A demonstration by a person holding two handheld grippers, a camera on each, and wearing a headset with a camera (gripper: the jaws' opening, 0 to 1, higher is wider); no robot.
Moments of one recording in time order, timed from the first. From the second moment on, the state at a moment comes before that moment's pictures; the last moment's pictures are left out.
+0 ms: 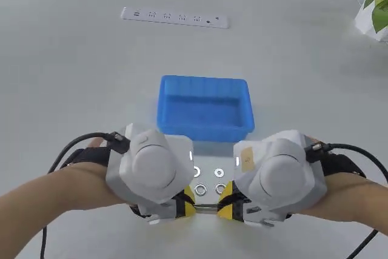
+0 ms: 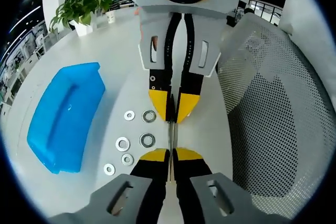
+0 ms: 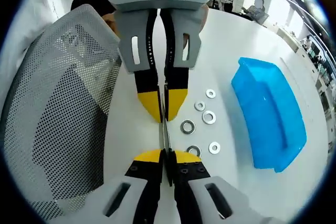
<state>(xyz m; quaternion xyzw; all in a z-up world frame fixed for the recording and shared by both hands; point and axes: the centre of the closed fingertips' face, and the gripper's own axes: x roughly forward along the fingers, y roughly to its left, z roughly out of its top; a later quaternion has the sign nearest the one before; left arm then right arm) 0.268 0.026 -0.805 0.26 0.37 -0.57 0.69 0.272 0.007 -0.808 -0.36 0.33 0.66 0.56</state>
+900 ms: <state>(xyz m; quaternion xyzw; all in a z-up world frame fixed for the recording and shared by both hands) 0.259 0.046 -0.755 0.25 0.35 -0.56 0.71 0.260 0.031 -0.786 -0.30 0.22 0.68 0.63</state>
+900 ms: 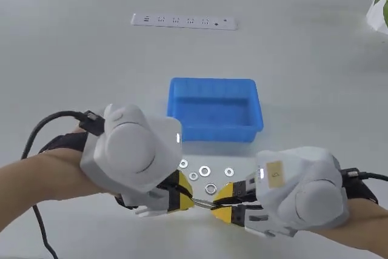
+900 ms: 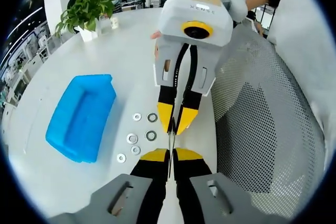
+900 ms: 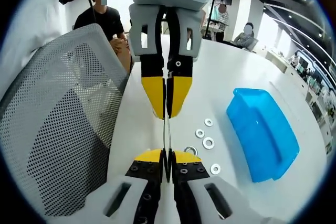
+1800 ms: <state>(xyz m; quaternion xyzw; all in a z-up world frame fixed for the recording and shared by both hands) 0.268 -0.011 -0.715 0.23 0.25 -0.59 0.73 0.265 0.011 -0.770 -0.24 0.18 0.67 0.68</state>
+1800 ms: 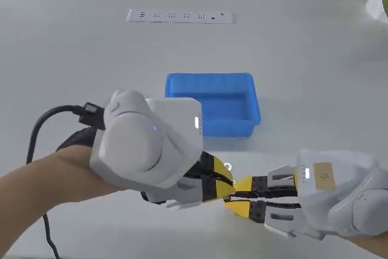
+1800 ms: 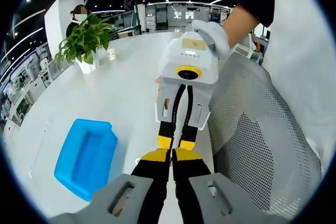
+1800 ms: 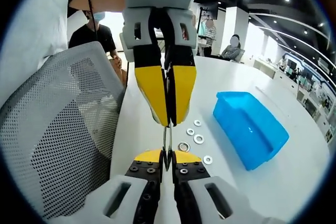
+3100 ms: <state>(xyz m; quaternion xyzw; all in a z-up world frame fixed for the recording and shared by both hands) 0.273 -0.021 -0.708 0.13 0.23 -0.61 0.75 0.267 0.005 -0.770 -0.23 0.16 0.69 0.67</state>
